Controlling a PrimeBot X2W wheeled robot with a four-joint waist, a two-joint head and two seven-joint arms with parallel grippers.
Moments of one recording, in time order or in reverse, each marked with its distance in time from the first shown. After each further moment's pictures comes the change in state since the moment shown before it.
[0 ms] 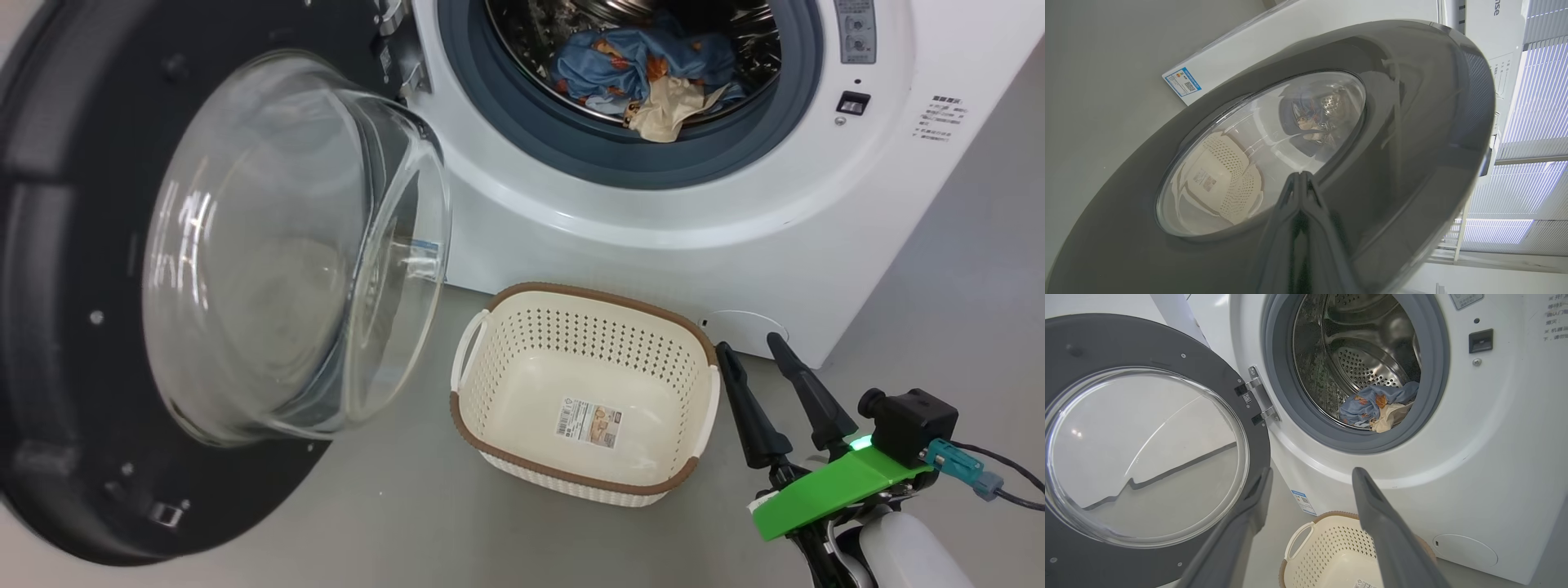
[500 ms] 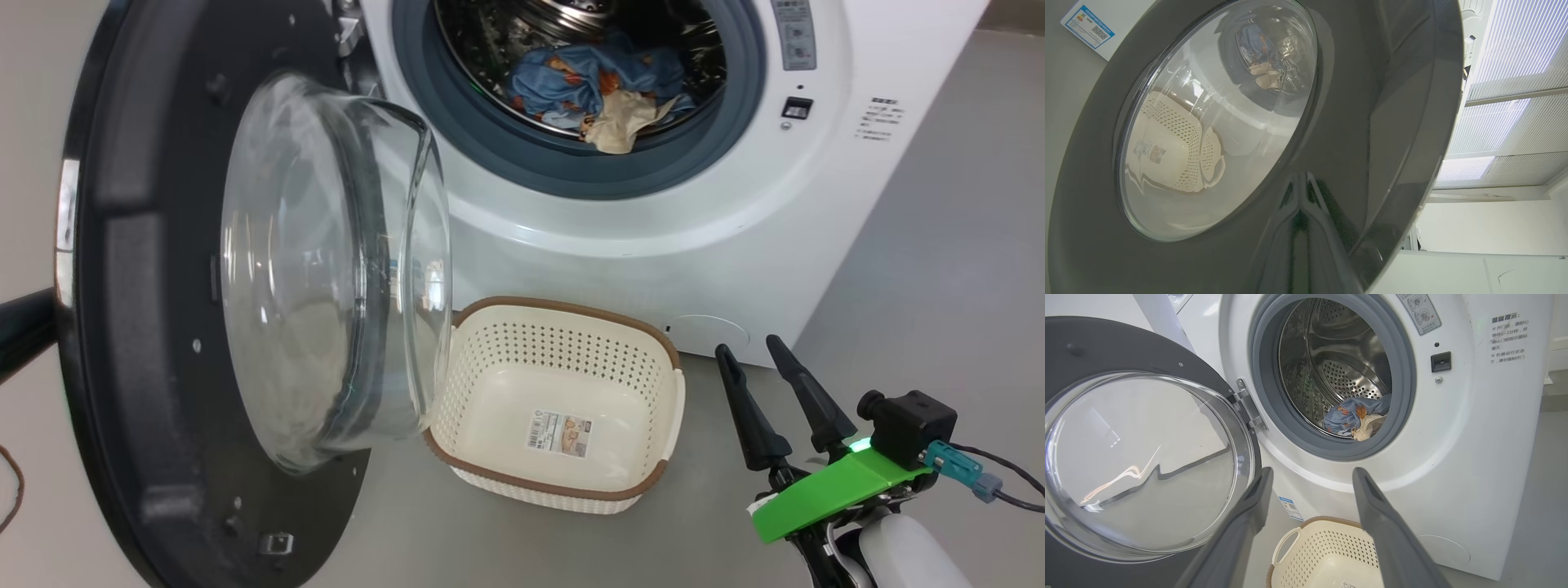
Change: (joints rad) left arm 0.067 -0.088 -0.037 -0.239 -0.073 0.117 0.093; right arm 0.003 0.000 0.003 0.000 0.003 0.000 0.000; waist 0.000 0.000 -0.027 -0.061
